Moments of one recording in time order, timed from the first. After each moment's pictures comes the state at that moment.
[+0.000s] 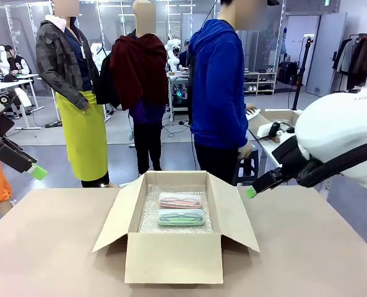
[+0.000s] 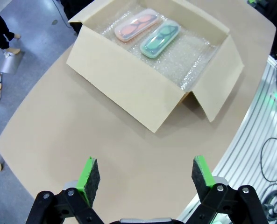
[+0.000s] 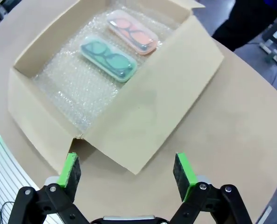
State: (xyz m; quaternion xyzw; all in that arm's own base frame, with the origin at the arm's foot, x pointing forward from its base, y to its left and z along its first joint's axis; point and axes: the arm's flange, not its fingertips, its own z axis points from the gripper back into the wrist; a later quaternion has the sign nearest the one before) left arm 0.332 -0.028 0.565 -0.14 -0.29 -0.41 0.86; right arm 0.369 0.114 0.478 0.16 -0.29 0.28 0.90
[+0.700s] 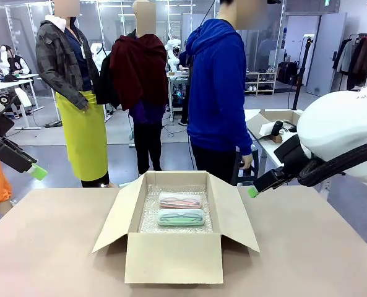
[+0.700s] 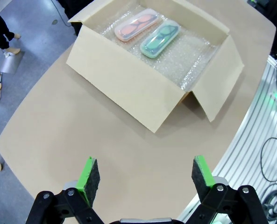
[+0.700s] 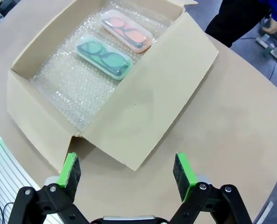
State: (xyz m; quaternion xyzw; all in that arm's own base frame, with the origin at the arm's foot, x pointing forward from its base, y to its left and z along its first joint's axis) left arm 0.332 -0.028 0.564 -0.14 -0.29 -0.41 0.86; right arm 0.368 0.113 0.478 0.16 -0.28 0.28 0.90
